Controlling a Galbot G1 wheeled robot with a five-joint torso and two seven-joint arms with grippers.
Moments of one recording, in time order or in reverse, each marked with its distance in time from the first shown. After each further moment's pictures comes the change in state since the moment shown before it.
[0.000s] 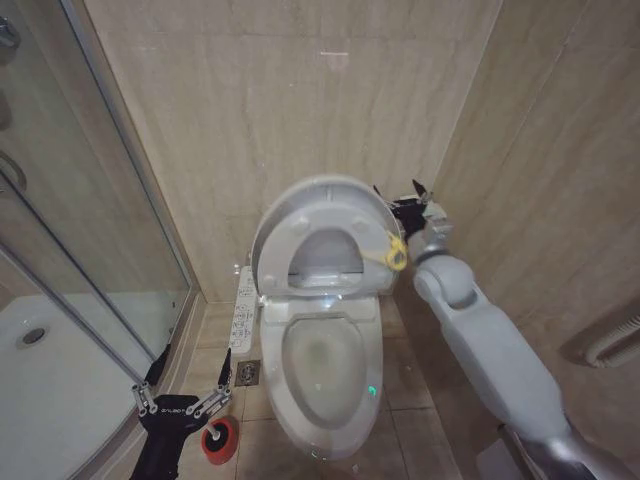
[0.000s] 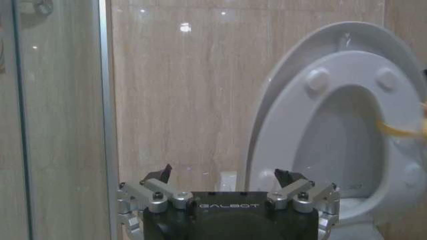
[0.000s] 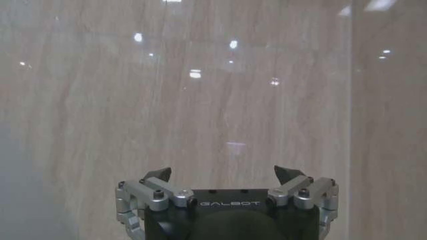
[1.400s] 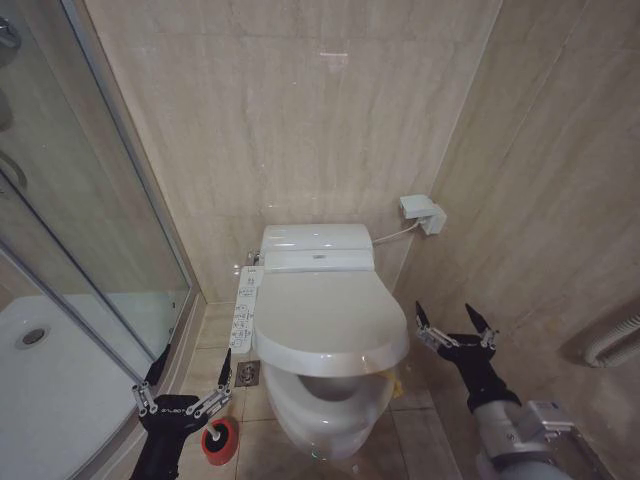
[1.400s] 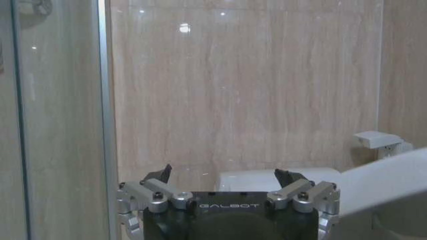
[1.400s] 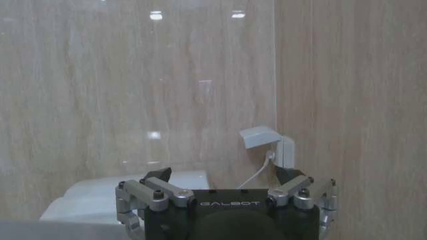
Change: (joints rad) left arm 0.000 0.000 0.000 0.000 0.000 0.000 0.000; right arm -1.028 0.309 0.332 0.540 -0.157 0.109 -0.107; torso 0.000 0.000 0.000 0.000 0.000
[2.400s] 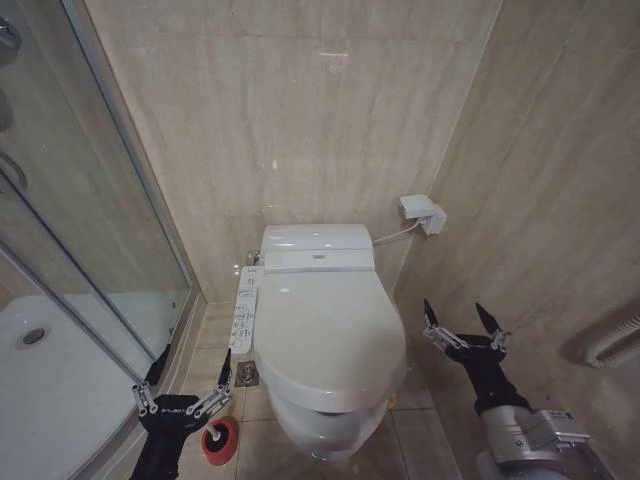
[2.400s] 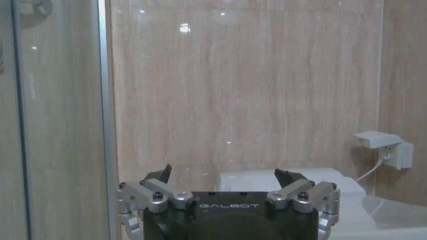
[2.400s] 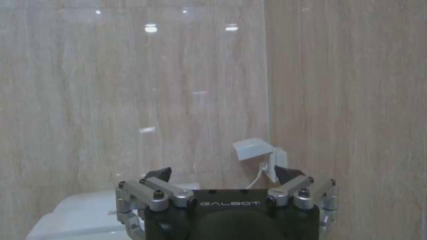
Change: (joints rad) left arm 0.000 0.000 0.000 0.000 0.000 0.000 0.000; right arm -0.003 0.035 0.034 0.007 -0.003 0.031 -0.023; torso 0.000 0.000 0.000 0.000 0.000
